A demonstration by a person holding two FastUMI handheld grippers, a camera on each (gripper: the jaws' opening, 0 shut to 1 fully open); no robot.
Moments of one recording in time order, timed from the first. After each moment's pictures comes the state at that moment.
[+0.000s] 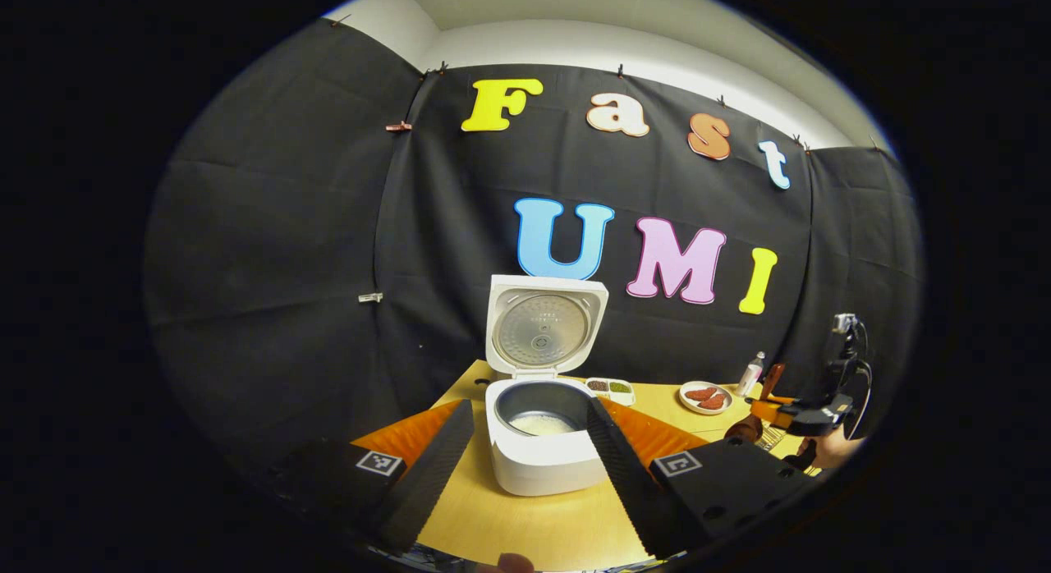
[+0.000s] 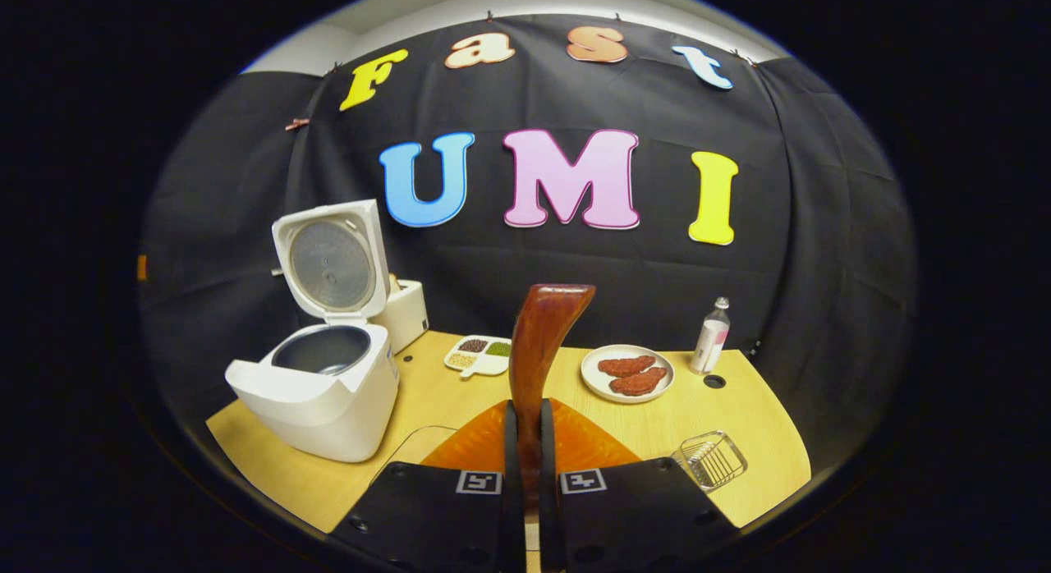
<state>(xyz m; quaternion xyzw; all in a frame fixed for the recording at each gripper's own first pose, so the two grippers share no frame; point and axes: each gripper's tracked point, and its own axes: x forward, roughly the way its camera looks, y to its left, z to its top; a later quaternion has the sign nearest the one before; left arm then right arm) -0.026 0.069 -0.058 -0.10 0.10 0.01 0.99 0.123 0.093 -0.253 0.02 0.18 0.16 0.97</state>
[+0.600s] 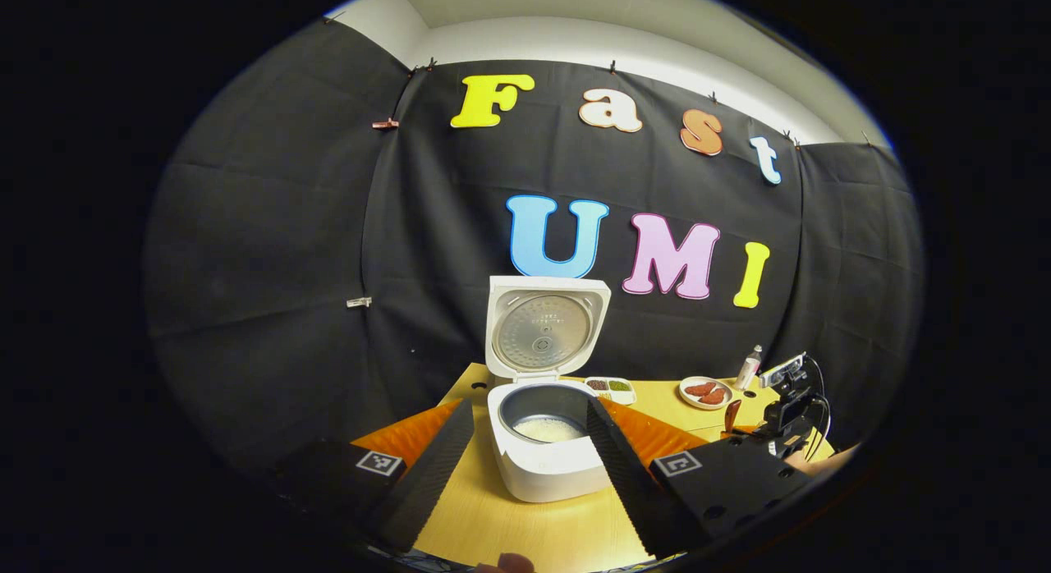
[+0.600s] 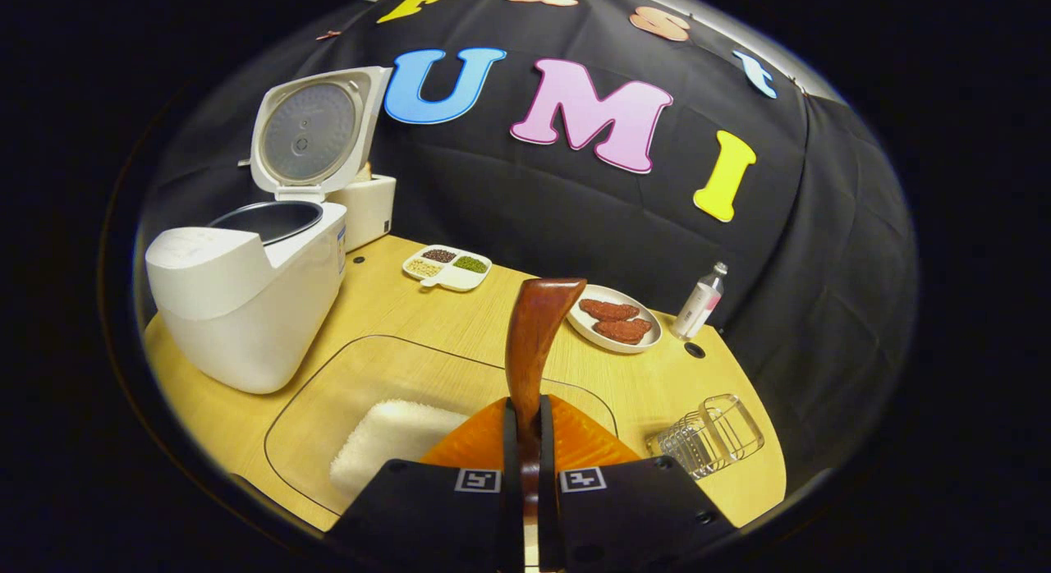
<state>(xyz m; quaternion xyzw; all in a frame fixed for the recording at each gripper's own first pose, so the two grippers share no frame) -0.009 0.088 -0.062 -0.09 0.10 -0.01 0.99 0.126 0.112 -0.356 -0.06 0.26 0.09 0.96</state>
